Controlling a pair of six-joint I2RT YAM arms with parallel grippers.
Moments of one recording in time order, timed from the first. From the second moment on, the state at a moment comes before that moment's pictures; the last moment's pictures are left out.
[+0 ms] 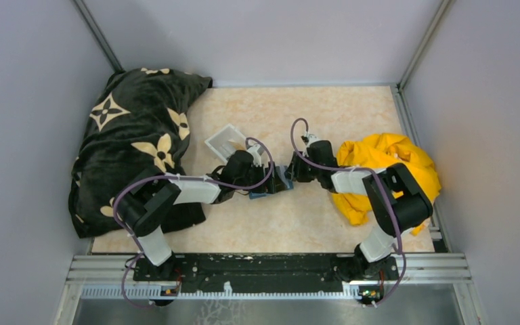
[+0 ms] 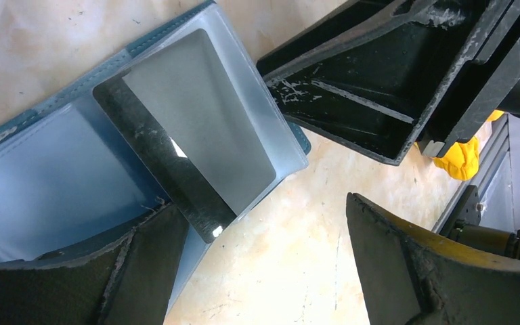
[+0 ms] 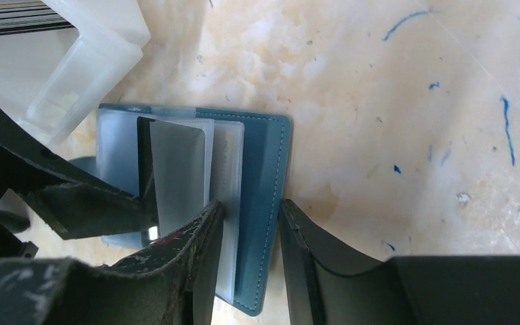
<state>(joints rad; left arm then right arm) -0.79 1.76 0.77 0.39 0.21 -0.69 0.44 1.64 0.68 0.26 -0.28 0.47</state>
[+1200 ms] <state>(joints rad) -0.76 1.80 0.74 0.52 0.28 -0.72 0.31 1.35 0.40 0.30 -0.38 0.70</state>
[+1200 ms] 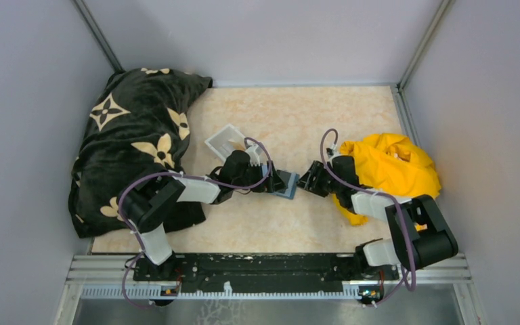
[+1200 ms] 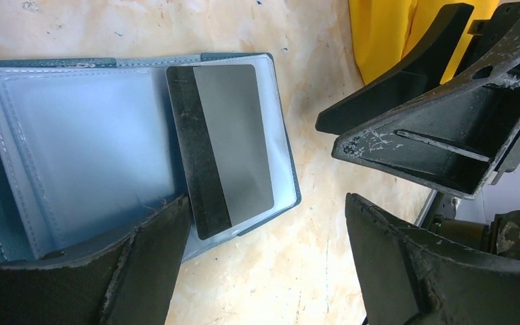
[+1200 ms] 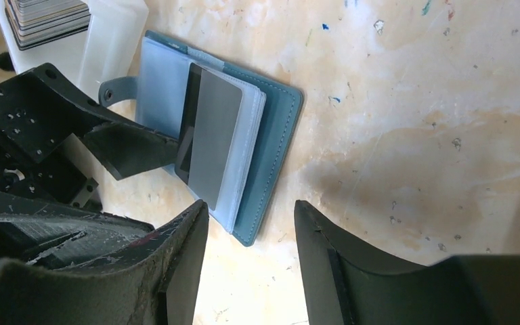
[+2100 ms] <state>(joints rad) -0.76 1.82 0.70 0.65 0.34 -0.74 0.31 1.47 0.35 0.51 -0.39 0.82</state>
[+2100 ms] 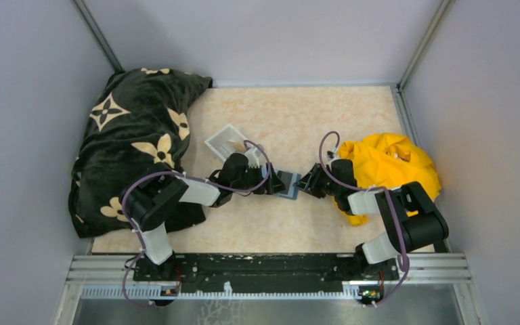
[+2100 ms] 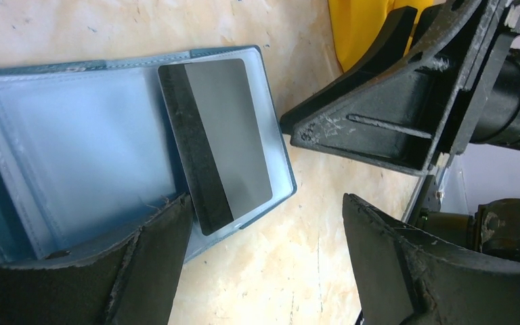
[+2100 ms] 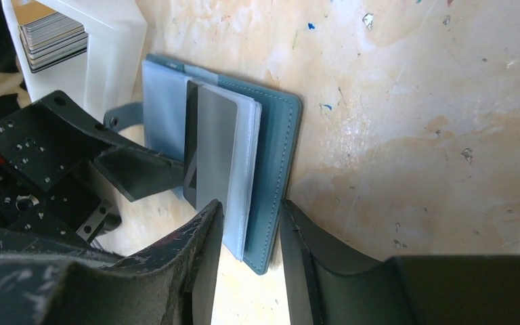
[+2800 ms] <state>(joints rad) -0.77 1.80 0.78 0.46 0.36 -0.70 0.33 1.52 0.39 0.52 -0.37 0.80</state>
